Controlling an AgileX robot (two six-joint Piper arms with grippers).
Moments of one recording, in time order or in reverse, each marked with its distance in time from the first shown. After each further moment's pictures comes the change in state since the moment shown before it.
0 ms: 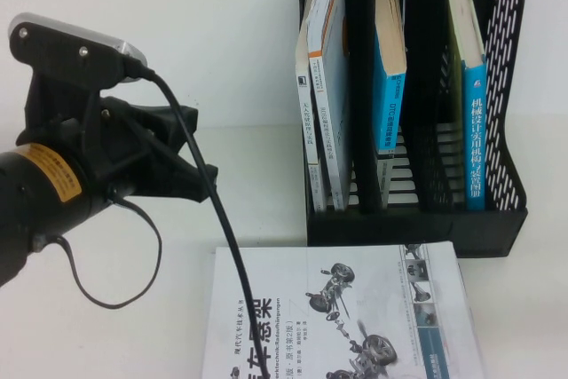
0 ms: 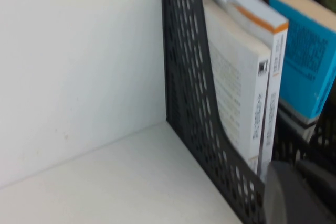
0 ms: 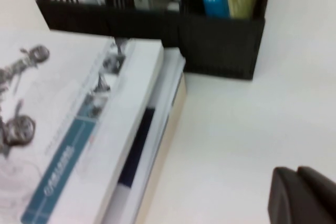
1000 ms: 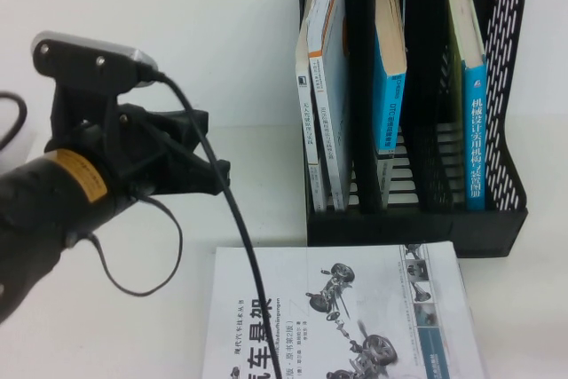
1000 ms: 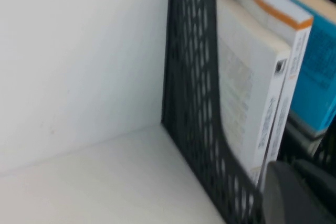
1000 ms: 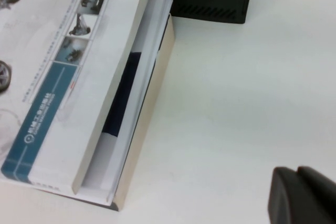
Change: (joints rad) right arm 0.000 -0.002 0.000 -0.002 0.139 0.008; left arm 0.020 0.089 0.031 -0.042 -0.139 -0.036
